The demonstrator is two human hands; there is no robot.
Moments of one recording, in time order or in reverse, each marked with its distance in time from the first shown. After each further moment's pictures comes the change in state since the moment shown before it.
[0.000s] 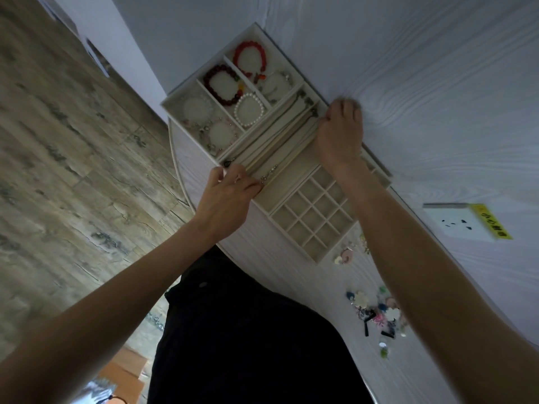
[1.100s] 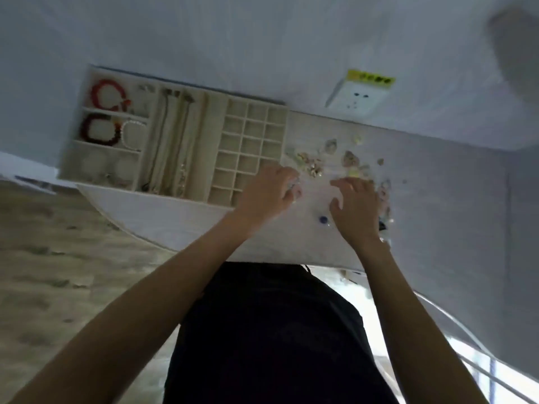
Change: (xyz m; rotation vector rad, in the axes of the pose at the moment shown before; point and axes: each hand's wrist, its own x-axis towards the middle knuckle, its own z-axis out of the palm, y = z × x) left_hand 0.040 0.160 -0.013 -0.521 -0.393 0.296; right_hand -0.303 0.034 0.015 0.507 0.051 0.798
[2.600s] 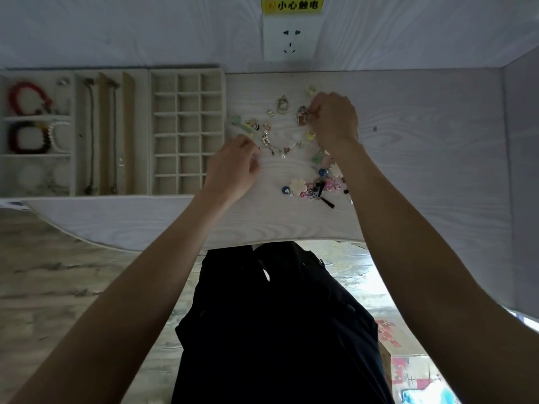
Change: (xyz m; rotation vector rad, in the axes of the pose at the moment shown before) left_hand 0.034 0.011 0.055 0.313 0.042 0.031; right_hand 0.093 0.059 0.002 0.043 -0.149 0.209
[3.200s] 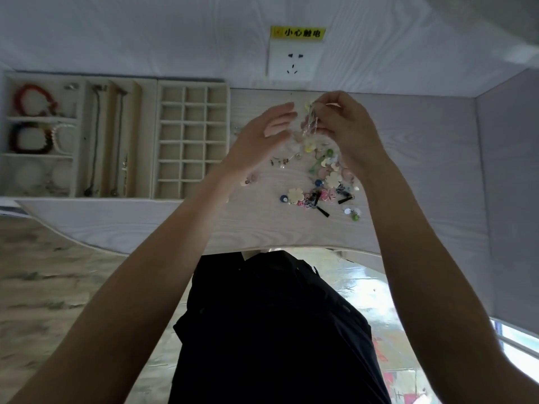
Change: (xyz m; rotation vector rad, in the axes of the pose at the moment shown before) left_hand 0.023 0.045 -0.055 -0.950 -0.166 -0.068; right_hand -0.059 -0.021 -0.075 1.214 -0.132 -0.036
